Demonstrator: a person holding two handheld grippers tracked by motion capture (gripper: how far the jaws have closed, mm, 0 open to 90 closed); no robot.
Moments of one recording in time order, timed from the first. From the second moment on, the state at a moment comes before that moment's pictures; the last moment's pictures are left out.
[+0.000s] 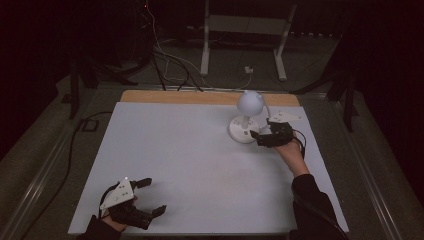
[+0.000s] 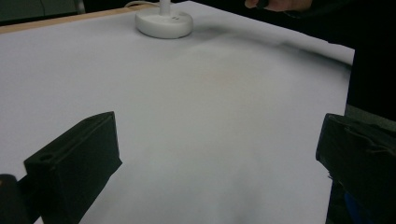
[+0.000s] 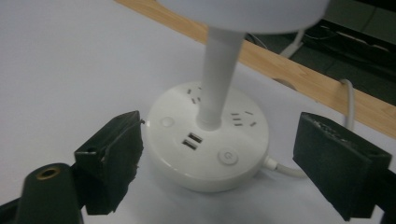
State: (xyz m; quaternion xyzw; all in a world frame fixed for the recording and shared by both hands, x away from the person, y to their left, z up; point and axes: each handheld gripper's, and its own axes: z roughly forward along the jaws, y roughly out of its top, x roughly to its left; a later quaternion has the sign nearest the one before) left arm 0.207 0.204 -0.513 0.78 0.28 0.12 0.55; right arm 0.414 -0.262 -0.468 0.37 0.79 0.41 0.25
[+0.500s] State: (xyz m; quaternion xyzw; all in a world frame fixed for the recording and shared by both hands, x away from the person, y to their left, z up) left arm 0.207 0.204 -0.513 0.78 0.28 0.12 0.55; right arm 0.427 -0.260 -0.488 0.40 0.78 0.39 0.27
